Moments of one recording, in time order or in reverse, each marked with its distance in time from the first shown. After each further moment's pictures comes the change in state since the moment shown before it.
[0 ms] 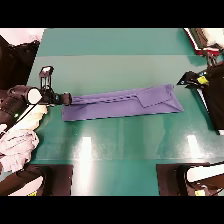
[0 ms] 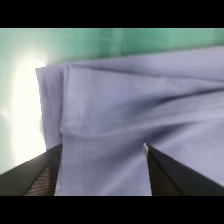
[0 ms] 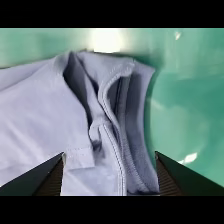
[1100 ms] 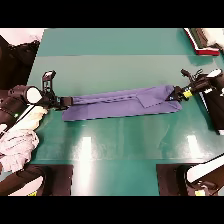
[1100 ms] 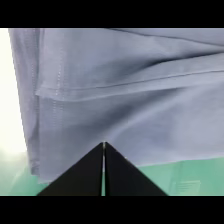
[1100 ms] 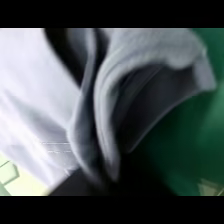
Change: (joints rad) left arm 0.000 0.000 0.000 -0.101 -0.085 0.009; right arm 0.031 -0.163 -0.142 0.119 0.036 -0.181
